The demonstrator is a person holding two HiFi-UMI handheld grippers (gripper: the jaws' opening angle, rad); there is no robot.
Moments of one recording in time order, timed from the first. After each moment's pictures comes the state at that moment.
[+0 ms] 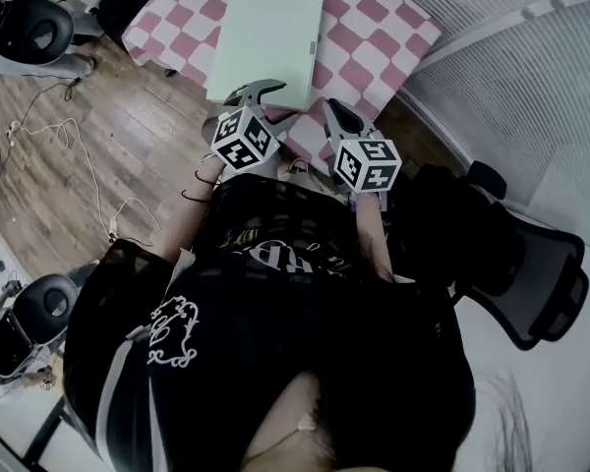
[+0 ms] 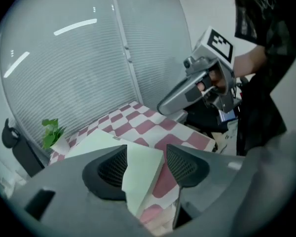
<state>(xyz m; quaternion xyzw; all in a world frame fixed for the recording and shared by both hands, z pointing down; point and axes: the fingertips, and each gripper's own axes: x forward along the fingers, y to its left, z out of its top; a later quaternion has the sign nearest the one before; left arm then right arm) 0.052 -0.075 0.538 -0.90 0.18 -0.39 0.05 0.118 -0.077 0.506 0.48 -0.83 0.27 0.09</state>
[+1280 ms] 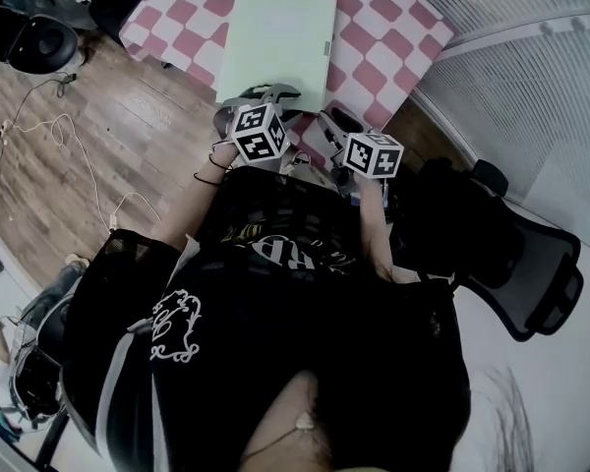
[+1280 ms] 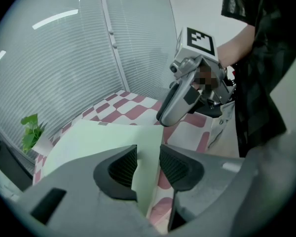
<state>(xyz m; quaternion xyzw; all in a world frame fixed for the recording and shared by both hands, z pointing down) 0.040 -0.089 0.598 -0.89 0.09 -0.44 0.06 0.091 -0.083 0.594 0.44 -0.79 0.43 0.11</state>
